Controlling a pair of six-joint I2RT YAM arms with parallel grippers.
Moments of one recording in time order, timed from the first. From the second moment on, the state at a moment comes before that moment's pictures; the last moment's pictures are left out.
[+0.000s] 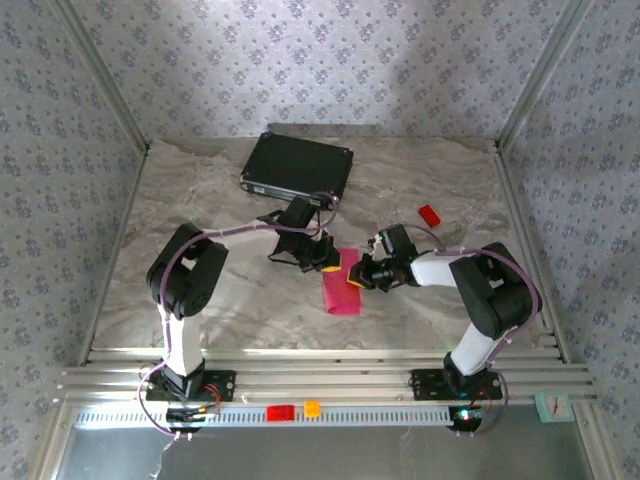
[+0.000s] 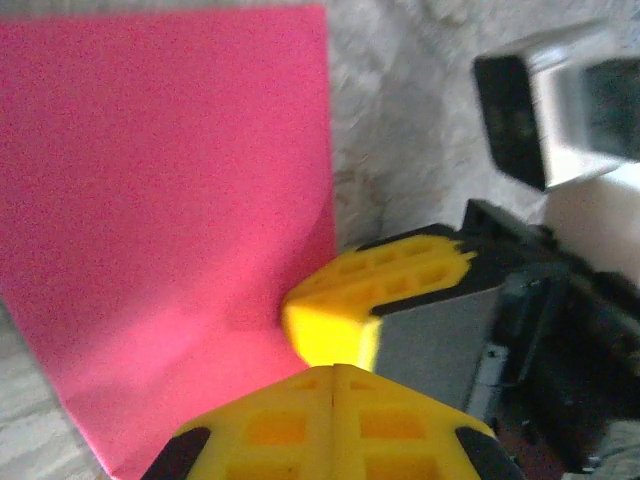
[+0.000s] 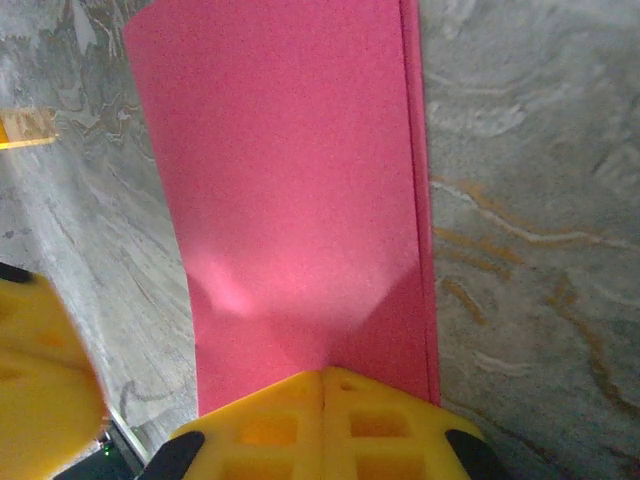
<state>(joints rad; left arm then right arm) -0.67 1.93 1.18 -0.29 0.68 -0.76 0.44 1.68 0.65 0.04 -0.58 0.81</state>
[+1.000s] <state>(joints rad) -0.68 1.83 1.04 -0.27 0.63 -0.72 0.45 1.68 0.64 0.07 -0.57 0.82</state>
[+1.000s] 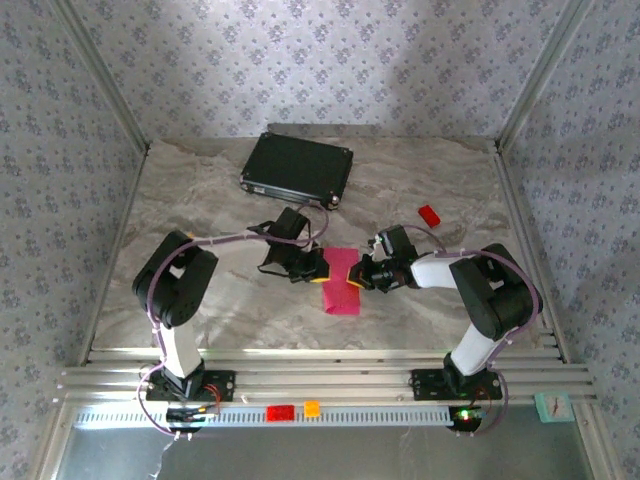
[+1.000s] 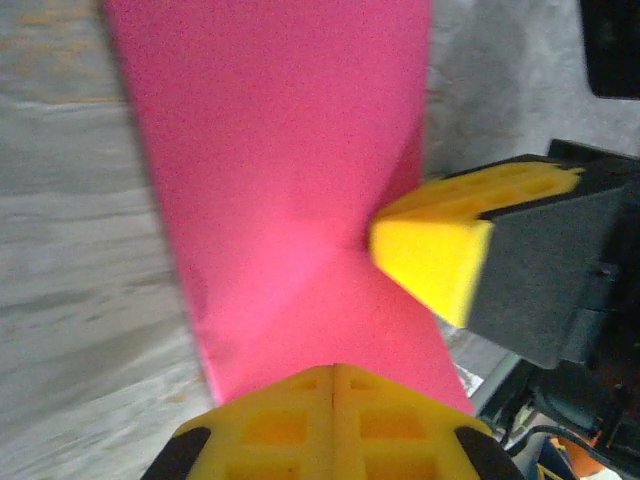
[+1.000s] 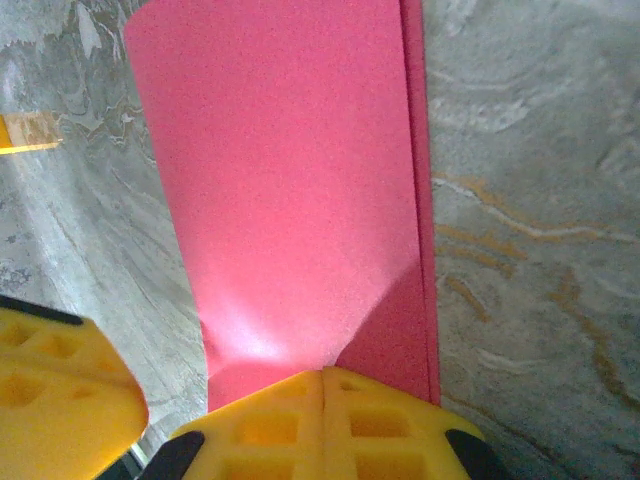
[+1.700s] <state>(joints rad) -0.71 1.80 0.88 -0.18 0.57 -0.67 0.45 1.67 0.62 0.10 -0.56 0.82</state>
